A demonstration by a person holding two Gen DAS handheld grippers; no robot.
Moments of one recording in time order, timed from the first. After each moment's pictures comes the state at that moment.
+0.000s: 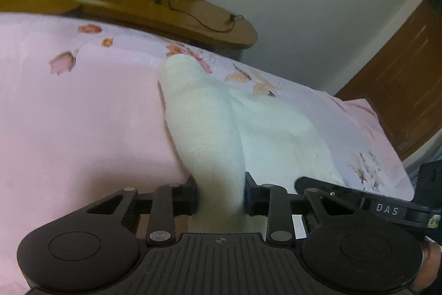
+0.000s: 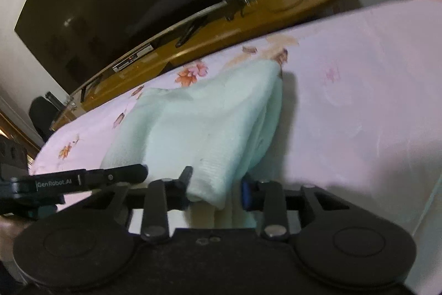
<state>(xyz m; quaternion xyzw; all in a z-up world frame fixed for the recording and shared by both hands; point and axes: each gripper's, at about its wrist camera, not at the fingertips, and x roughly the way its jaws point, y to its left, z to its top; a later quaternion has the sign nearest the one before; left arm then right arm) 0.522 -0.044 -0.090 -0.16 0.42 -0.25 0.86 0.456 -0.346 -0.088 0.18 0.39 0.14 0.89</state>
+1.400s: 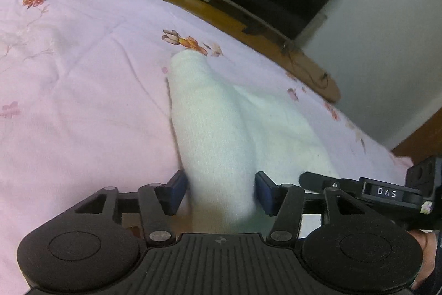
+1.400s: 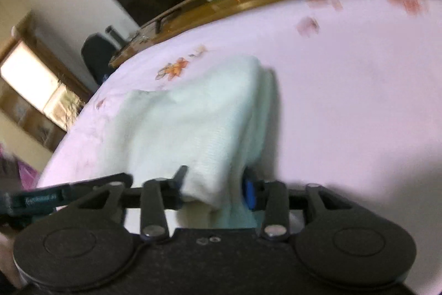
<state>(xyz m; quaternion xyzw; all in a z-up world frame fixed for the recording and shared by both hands) 0.396 0.248 -0.106 -0.24 0.39 -0.08 0.89 0.468 -0.097 -0.110 0.18 0.45 0.28 0.83</state>
